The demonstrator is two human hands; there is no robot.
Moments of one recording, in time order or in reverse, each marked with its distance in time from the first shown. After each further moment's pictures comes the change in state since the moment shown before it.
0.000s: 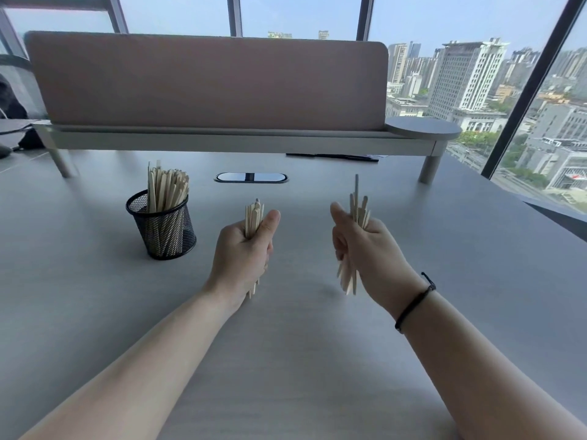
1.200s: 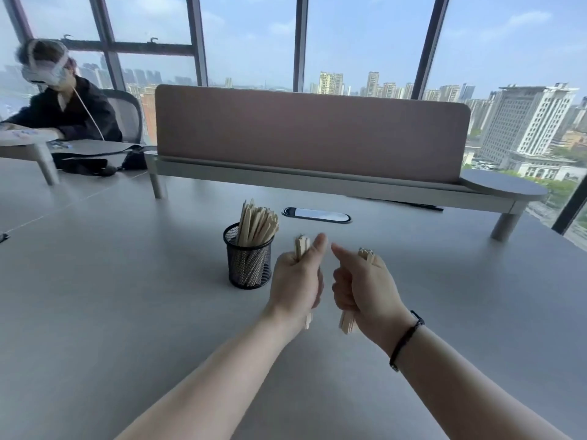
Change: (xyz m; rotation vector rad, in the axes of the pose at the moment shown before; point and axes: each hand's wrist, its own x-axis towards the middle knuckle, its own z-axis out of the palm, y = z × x) left_hand 0.006 0.036 -0.038 -0.216 0.040 -0.177; right_hand 0.012 -0.022 0.107 0.311 -0.176 0.161
